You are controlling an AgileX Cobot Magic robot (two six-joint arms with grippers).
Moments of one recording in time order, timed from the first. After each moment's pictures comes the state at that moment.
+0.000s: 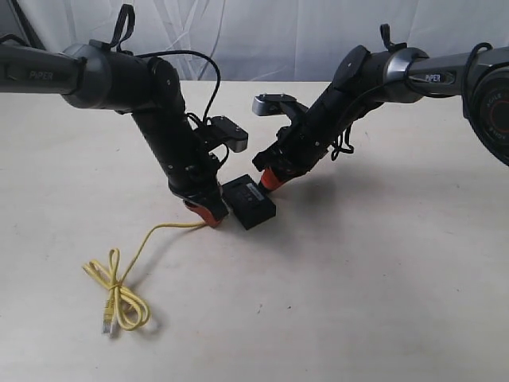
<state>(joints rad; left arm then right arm) -0.46 2.18 -1.48 -0.39 0.92 0.77 0.34 2.39 -1.72 0.72 1.00 -0.79</state>
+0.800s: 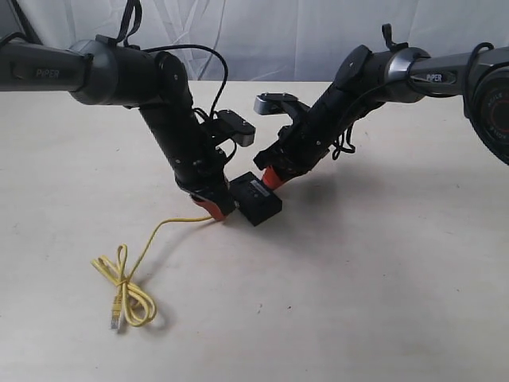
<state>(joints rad) -0.48 2.19 -1.52 -0.38 0.93 0.74 0.34 2.39 -1.72 0.72 1.00 -0.79</state>
